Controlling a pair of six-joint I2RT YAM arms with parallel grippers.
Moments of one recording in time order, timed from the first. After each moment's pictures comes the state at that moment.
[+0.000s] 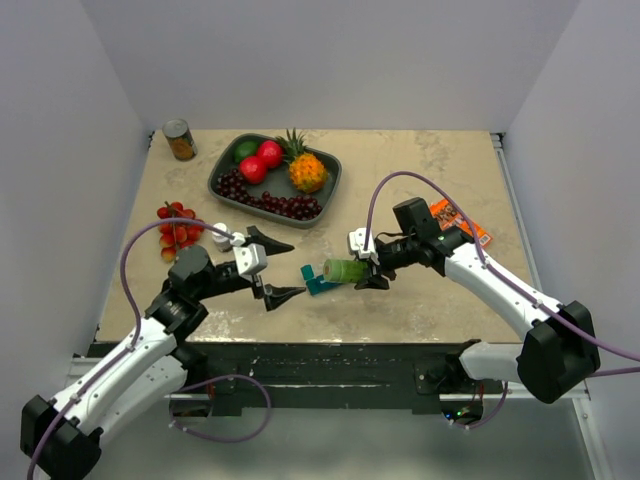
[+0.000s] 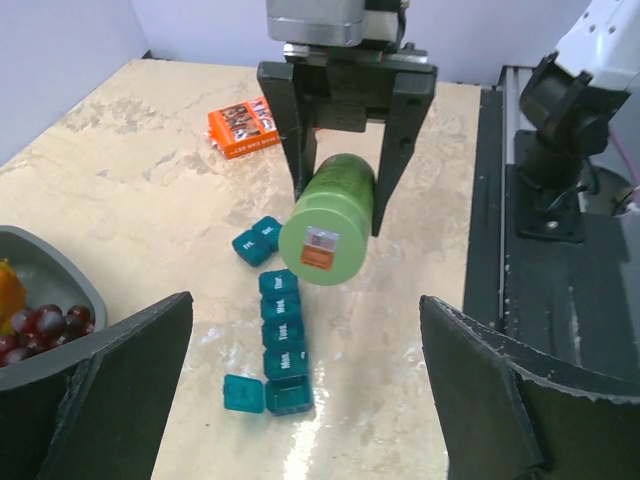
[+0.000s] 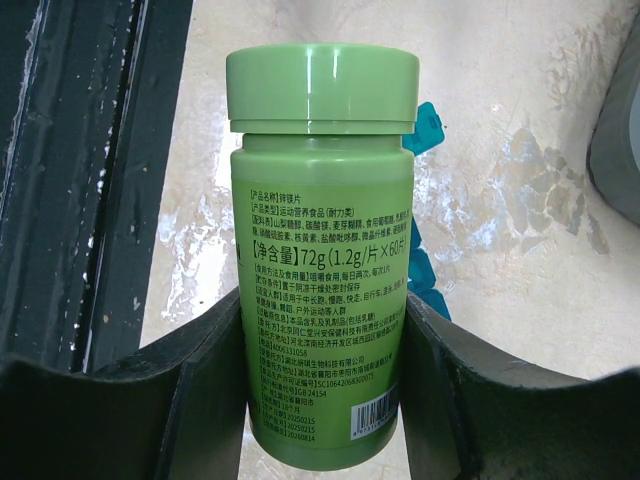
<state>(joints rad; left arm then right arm) -0.56 0.65 0.46 0.17 0.70 0.08 0.51 1.26 0.91 -0.60 -0.83 -0.92</state>
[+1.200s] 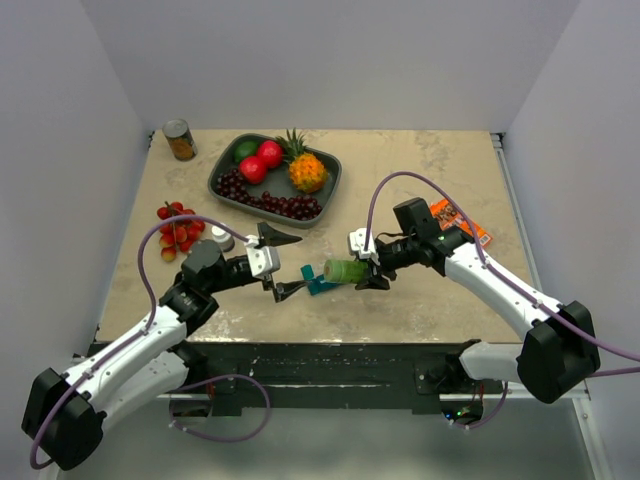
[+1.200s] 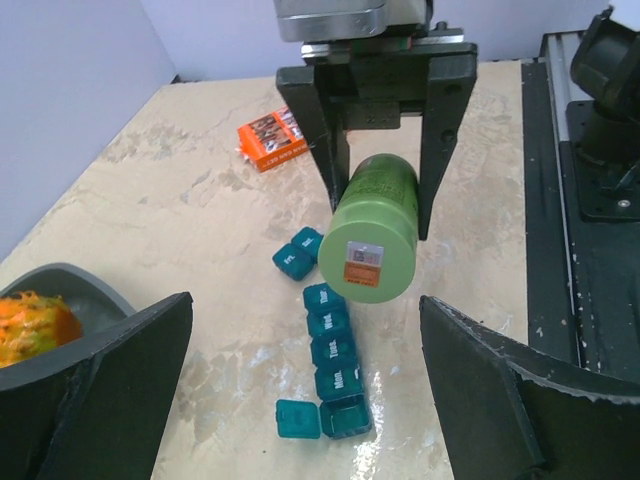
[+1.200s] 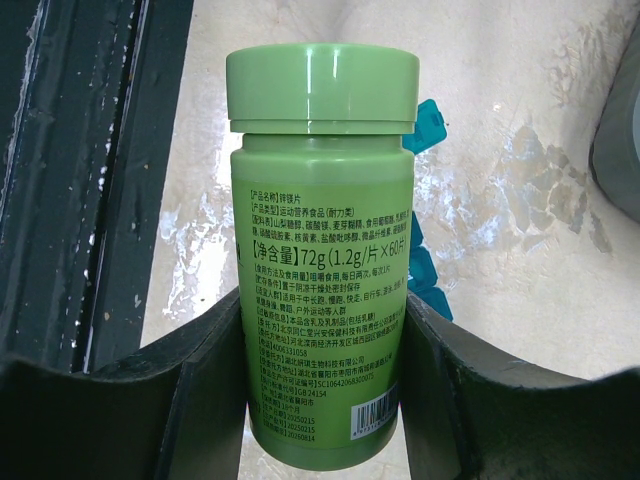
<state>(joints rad) -0.59 0.82 0.46 0.36 0.69 0.25 0.51 1.26 0.91 -0.61 -0.83 -0.93</state>
